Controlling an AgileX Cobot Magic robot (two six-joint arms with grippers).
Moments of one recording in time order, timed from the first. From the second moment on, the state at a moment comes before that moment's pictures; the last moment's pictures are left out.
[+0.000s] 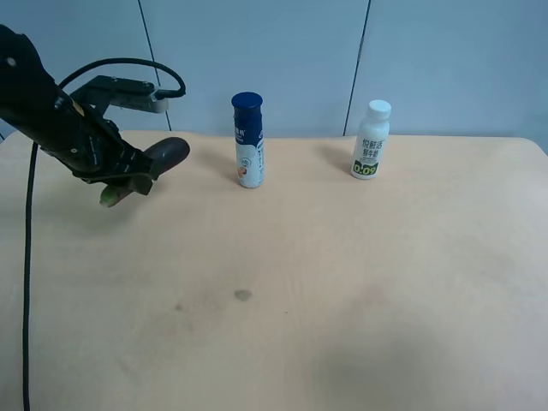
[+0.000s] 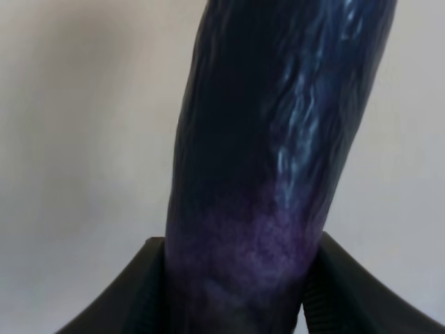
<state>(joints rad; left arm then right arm) -0.28 1.67 -0.98 -0.11 0.45 0.12 0.21 0.00 -0.57 0.09 1.10 -0.11</state>
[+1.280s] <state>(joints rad) -0.26 1.72 -0.98 -0.08 0.65 -0.02 0.21 0.00 -0.57 0.09 1.10 -0.11</state>
